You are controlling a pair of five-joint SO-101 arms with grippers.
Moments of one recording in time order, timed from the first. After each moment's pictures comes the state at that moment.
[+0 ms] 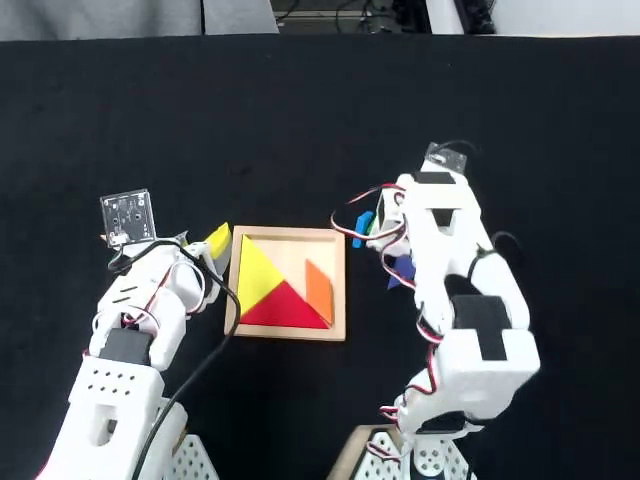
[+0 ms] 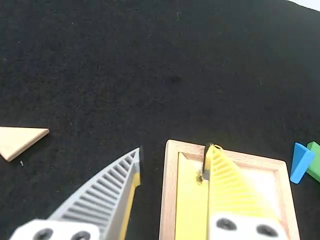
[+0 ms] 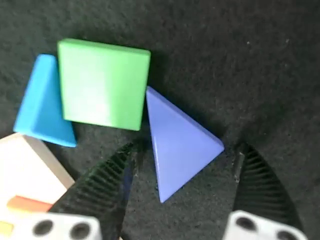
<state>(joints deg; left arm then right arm) 2.8 -62.5 82.5 23.9 16.3 -0.1 12.3 24.0 64.3 -27.4</state>
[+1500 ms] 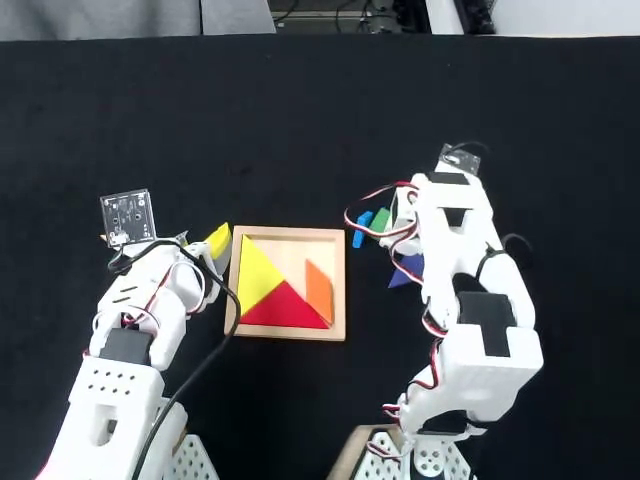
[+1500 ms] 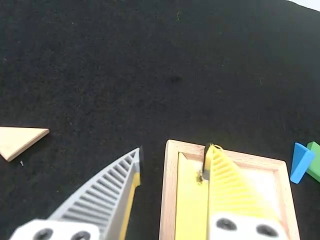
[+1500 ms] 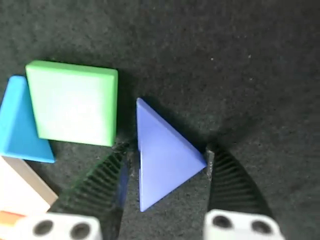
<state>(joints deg) 2.7 -62.5 82.5 23.9 16.3 3.2 14.5 23.2 62.8 -25.5</state>
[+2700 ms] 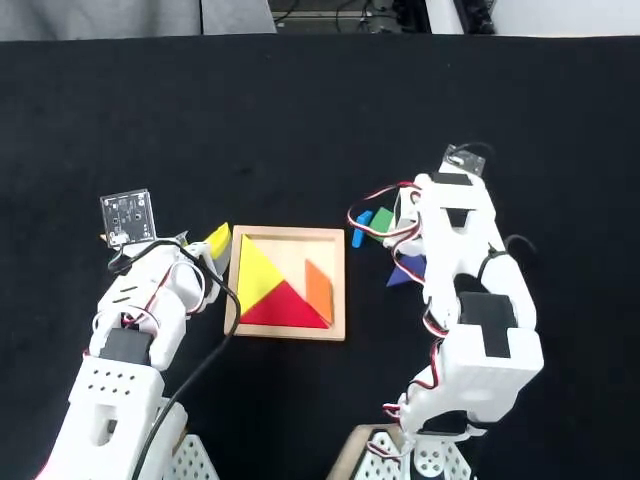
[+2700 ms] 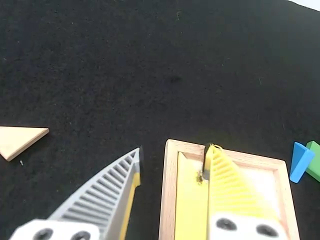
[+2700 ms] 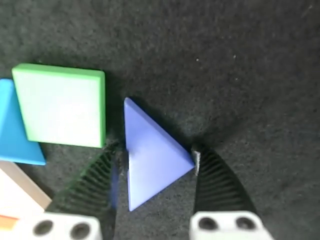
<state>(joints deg) 2.7 -62.5 82.5 23.9 16.3 3.5 14.4 23.3 62.9 -25.5</state>
